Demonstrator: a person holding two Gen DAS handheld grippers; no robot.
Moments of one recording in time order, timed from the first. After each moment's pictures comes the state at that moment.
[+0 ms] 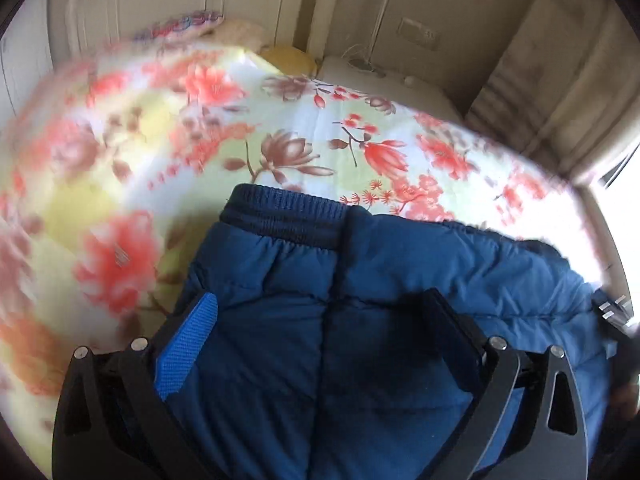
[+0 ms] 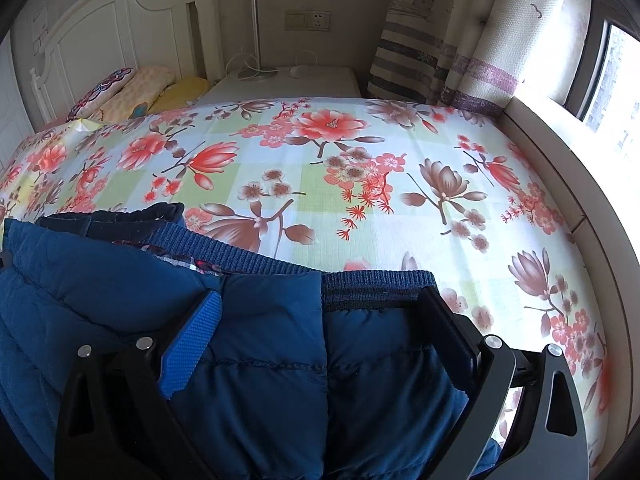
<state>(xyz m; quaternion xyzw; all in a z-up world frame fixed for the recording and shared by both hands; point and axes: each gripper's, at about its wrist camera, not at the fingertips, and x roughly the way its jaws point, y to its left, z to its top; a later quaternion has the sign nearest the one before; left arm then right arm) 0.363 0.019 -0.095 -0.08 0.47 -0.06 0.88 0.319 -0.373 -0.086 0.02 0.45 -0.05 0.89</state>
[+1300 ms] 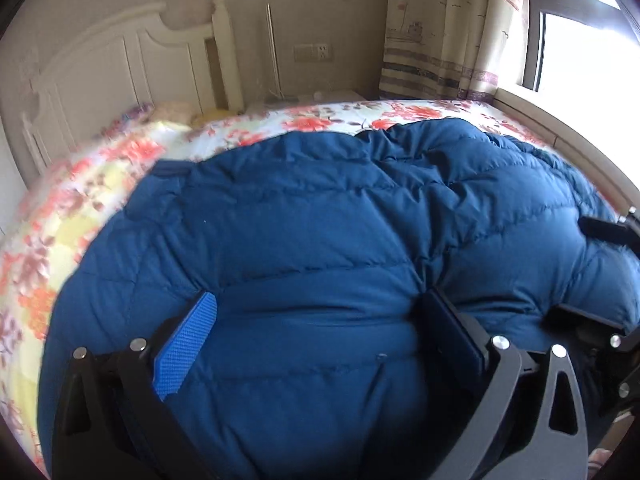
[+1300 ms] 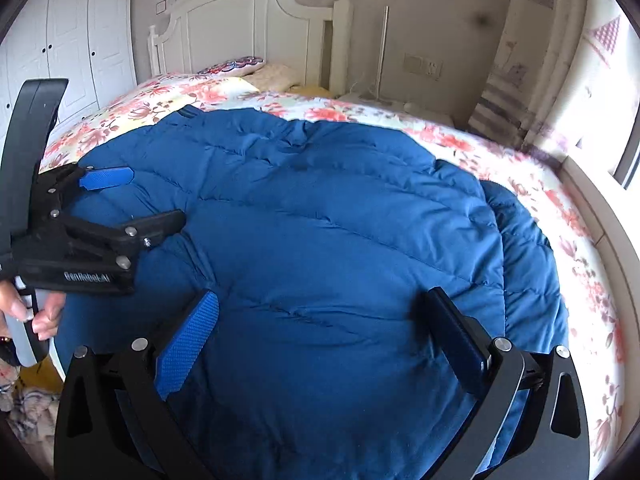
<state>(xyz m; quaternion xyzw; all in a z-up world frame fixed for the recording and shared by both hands) 0.214 -0.084 -0.097 0.09 0.37 -0.15 0.91 0.146 -0.264 -0.071 -0.05 0.39 0.11 0.91</state>
